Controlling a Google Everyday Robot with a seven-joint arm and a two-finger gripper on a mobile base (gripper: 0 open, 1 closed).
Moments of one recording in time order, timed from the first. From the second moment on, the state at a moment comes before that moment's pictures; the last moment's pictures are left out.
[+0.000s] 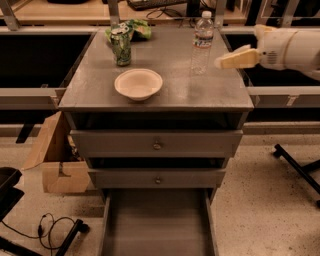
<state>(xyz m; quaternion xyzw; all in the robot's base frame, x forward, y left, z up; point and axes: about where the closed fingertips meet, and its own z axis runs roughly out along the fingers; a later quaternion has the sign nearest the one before) 0.713 -0.226 0.969 -0.35 0.70 0.14 0.60</state>
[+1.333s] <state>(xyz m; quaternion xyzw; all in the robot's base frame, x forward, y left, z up) 0.821 -0.165 0.935 -0.25 0.68 0.18 0.66</state>
